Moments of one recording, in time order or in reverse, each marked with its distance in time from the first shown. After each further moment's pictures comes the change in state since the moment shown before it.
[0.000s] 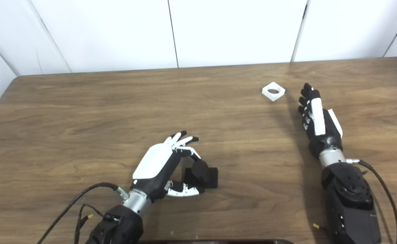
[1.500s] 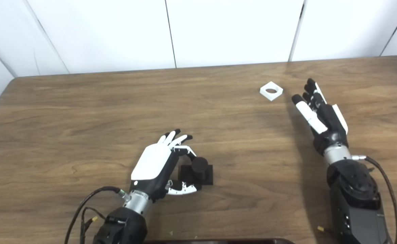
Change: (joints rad) left arm 0.017 -0.054 0.019 0.028 0.142 0.005 0.026; right arm -0.021 -0.043 -0.007 -0.110 -0.043 0.077 -0.003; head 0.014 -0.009
